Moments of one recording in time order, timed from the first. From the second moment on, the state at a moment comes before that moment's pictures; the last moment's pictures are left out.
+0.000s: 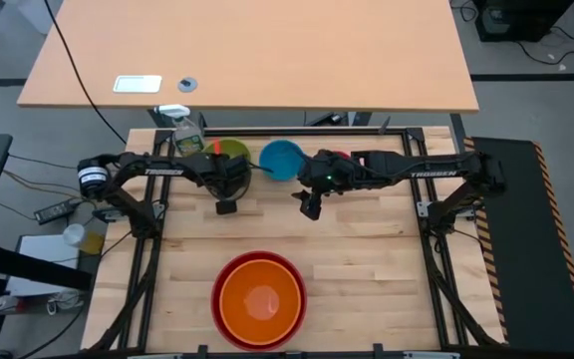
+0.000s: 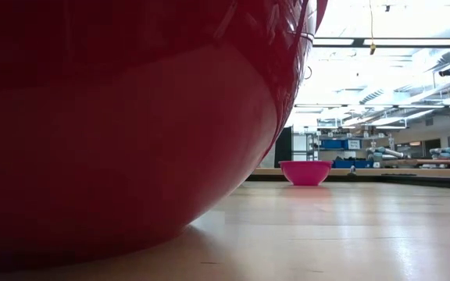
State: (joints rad) left arm 0.37 1.53 0.89 -0.71 -0.18 0.21; right arm -0.04 1.57 1.44 -0.63 0.15 0.24
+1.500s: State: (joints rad) left arm -0.34 1.41 1.36 -1.19 -0.15 -0.06; right arm -0.18 1.52 1.44 -0.70 0.22 0.60
